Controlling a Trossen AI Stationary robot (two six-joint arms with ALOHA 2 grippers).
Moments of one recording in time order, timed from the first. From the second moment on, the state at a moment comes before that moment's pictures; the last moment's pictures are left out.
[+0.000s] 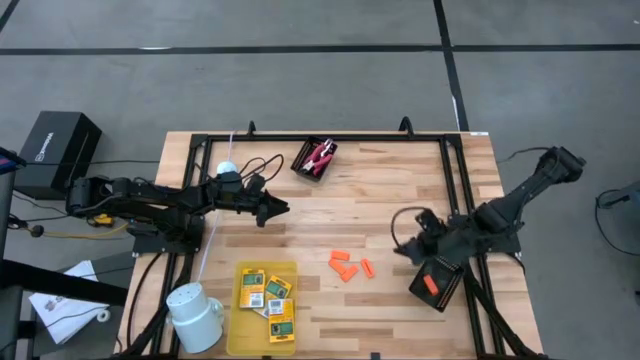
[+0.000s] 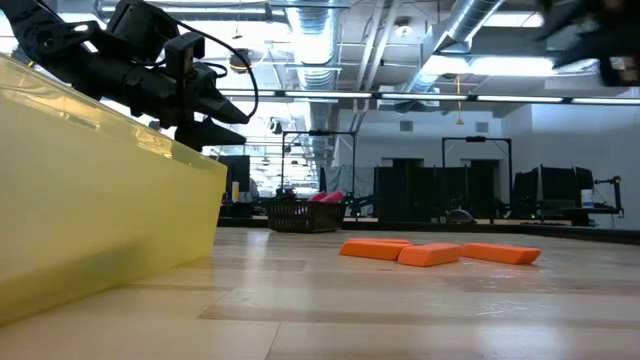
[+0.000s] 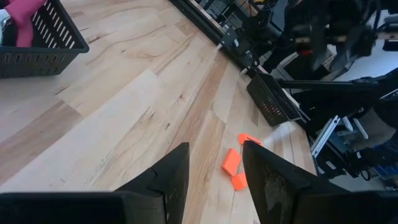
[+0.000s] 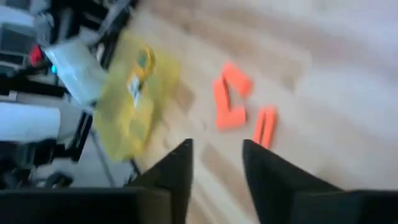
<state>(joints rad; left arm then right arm) 0.24 1.12 0.30 0.49 0.18 -0.64 0.62 0.93 0.72 -0.57 0.49 1.51</state>
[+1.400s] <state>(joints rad) 0.23 1.12 0.30 0.49 0.24 -0.71 0.20 1.59 0.71 -0.16 -0.19 1.04</state>
